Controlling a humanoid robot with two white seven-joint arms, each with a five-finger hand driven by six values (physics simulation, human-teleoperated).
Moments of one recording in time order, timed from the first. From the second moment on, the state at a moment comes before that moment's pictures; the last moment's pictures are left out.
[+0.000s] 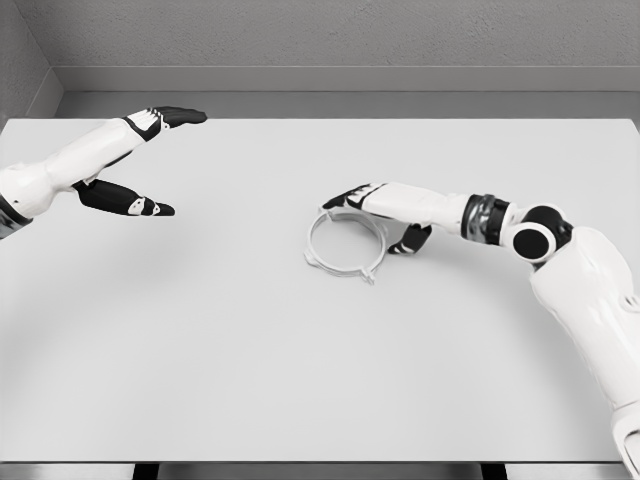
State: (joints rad) left arm -0.39 0.62 -0.16 -1.49 0.02 -0.61 -0.61; right arm -0.62 -0.35 0.50 -1.10 0.46 -0.61 0.60
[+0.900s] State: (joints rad) left arm -0.39 0.62 -0.16 -1.49 0.02 -0.61 -0.61; right arm -0.66 -0.35 0.43 -1.05 0.45 -0.61 0.61
